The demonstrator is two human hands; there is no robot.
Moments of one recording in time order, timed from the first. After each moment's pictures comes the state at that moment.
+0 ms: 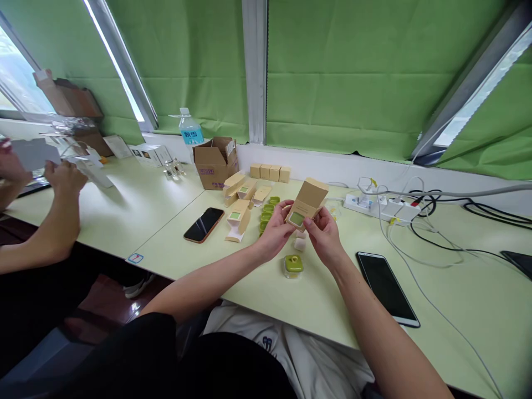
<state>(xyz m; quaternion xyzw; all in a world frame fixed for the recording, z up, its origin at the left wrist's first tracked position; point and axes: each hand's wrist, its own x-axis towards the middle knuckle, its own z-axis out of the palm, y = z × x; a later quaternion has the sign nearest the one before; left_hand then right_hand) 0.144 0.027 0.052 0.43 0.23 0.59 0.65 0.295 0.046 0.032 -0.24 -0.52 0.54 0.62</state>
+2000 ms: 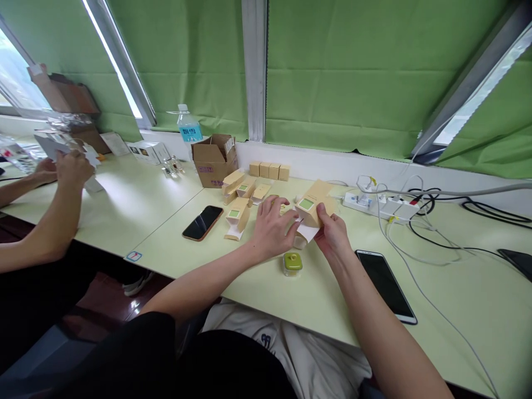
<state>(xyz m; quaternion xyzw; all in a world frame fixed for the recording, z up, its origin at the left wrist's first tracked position) 0.123 0.028 0.045 0.78 0.43 0.45 -0.03 0.303 0.065 0.030 -0.33 -0.33 0.59 0.66</state>
